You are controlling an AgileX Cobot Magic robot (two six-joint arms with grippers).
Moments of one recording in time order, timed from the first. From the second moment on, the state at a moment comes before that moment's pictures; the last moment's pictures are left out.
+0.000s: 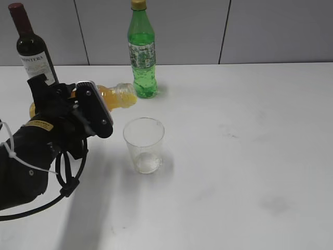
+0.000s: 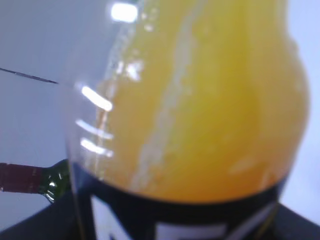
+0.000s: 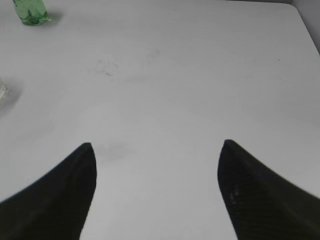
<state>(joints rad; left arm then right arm) -0.75 1.78 -0.56 -0.88 -0.98 1.70 0.01 0.00 -0.42 0.11 0.94 -0.09</state>
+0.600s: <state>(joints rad) -0.75 1.79 -0.56 -0.95 -1.01 1.84 0.01 0.00 -0.42 0.11 0.94 -0.09</state>
